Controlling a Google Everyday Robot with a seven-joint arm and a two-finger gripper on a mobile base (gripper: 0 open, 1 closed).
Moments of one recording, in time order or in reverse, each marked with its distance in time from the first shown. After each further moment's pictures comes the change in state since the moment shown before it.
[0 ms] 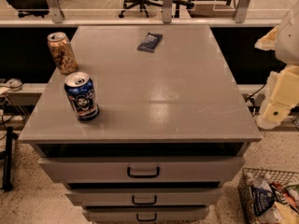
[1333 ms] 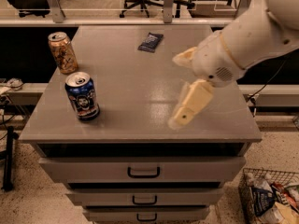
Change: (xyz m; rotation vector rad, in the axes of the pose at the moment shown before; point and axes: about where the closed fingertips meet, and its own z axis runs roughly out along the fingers) arm -0.146 0.021 0.079 -0.165 -0.494 -0.074
